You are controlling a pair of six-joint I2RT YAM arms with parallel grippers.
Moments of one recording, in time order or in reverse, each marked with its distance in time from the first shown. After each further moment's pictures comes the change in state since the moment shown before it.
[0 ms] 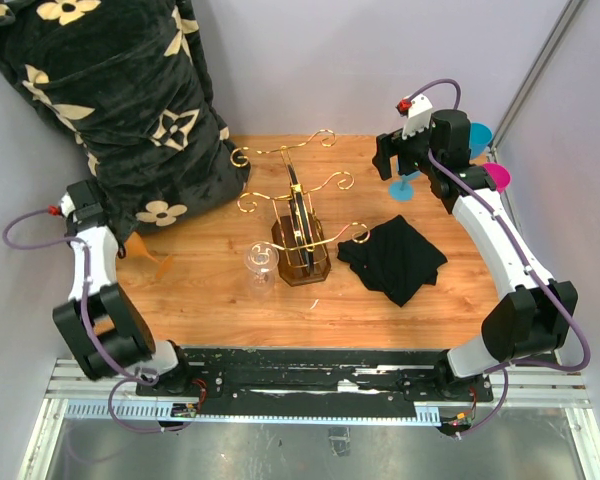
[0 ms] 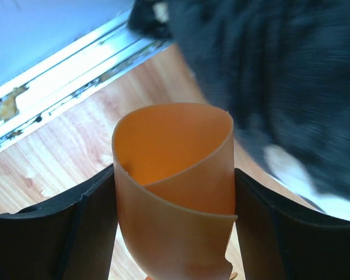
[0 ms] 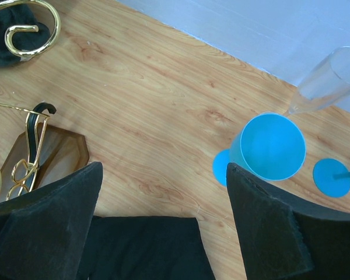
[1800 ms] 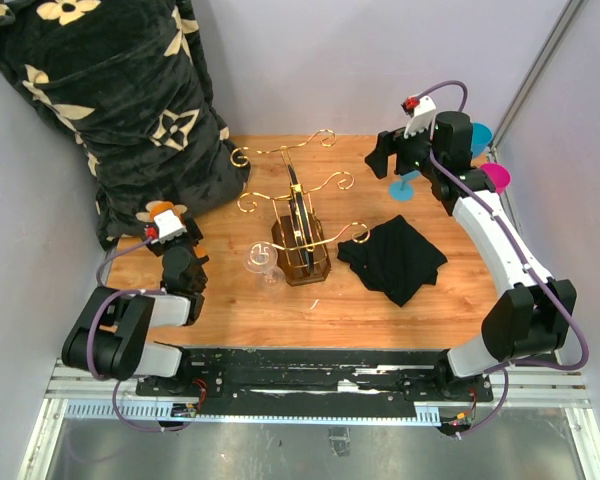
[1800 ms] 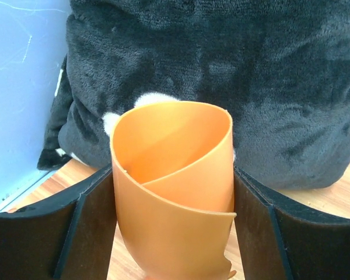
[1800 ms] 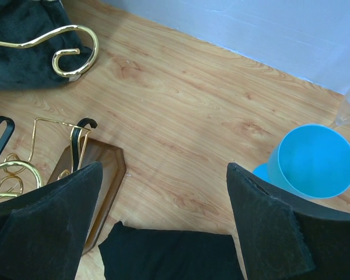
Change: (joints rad) left arm -0.688 -0.095 -0.827 1.802 -0.542 0.579; right arm -0.020 0.000 -0.042 0.091 -0.129 0.135
